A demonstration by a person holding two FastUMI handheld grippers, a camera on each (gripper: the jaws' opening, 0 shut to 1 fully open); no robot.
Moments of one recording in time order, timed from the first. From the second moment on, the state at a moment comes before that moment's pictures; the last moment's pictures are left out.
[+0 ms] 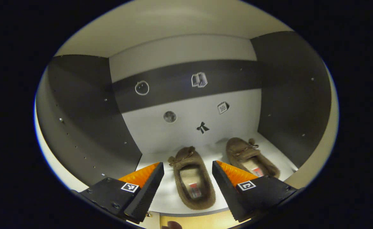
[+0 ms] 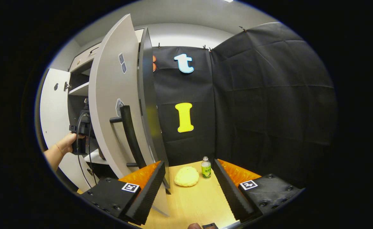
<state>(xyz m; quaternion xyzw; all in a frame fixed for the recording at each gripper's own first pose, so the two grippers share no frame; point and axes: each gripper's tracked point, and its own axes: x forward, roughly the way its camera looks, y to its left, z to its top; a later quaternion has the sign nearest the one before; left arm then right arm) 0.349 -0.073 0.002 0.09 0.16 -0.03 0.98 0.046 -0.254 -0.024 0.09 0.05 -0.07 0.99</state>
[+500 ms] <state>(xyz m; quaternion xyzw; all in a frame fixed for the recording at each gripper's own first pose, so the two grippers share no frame) 0.208 -0.072 0.043 0.06 0.06 -0.08 0.99 0.059 -0.222 -0.010 0.10 0.04 -0.03 0.99</state>
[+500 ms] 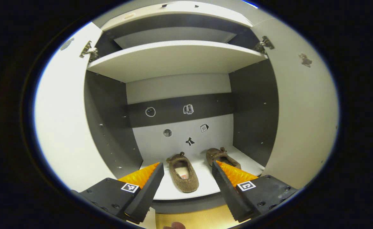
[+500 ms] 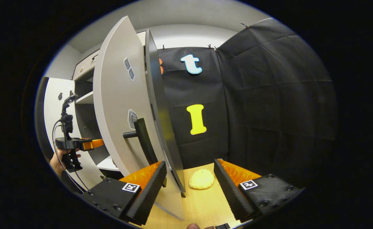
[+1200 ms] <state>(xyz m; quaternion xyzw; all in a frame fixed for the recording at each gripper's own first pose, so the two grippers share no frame) 0.065 -0.018 0.034 0.02 0.03 -0.07 1.00 0.060 -0.104 -0.008 0.05 0.04 0.00 1.00</state>
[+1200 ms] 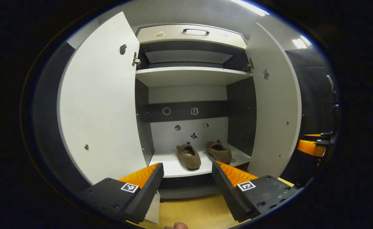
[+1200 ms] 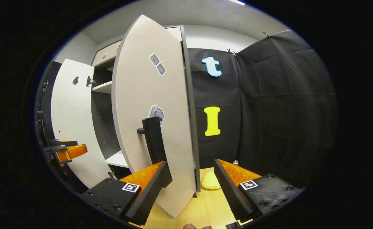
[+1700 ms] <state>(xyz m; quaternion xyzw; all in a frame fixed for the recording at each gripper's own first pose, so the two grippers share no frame) 0.018 0.029 0.029 0.02 0.04 -0.06 1.00 0.099 -0.026 -0.011 0.06 0.04 0.03 1.00</state>
